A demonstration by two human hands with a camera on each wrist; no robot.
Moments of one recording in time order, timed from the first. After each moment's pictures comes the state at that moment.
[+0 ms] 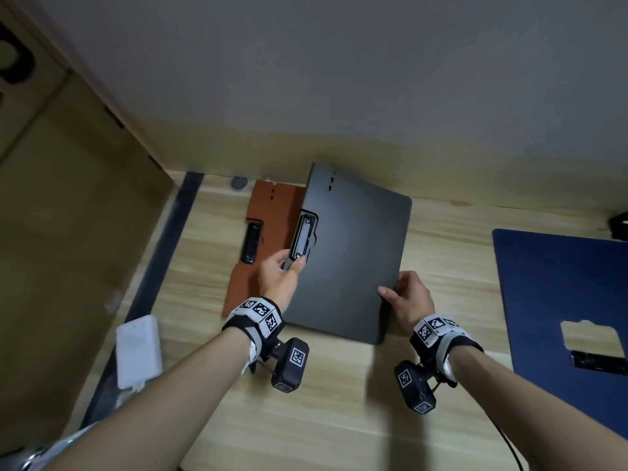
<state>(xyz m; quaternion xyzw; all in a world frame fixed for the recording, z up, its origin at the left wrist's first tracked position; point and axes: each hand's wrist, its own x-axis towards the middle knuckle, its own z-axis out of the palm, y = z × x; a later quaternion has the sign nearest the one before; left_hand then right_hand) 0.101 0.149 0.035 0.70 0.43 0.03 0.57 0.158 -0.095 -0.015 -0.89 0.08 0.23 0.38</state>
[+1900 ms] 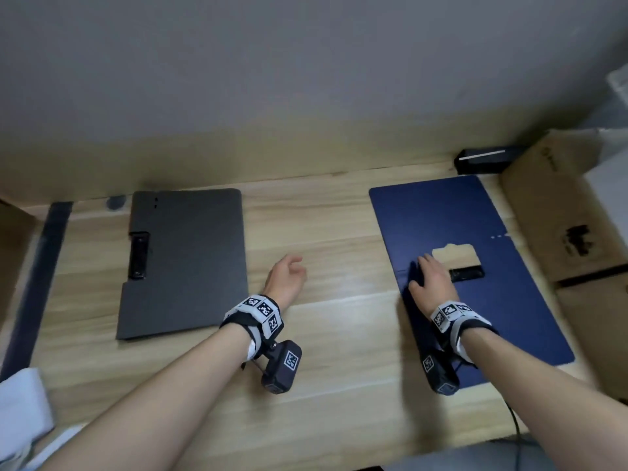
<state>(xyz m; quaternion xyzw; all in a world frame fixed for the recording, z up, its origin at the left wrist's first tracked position) 0.118 -0.038 0.008 0.79 0.21 -0.21 0.54 0.118 -0.347 0.001 -0.97 0.09 0.14 0.19</state>
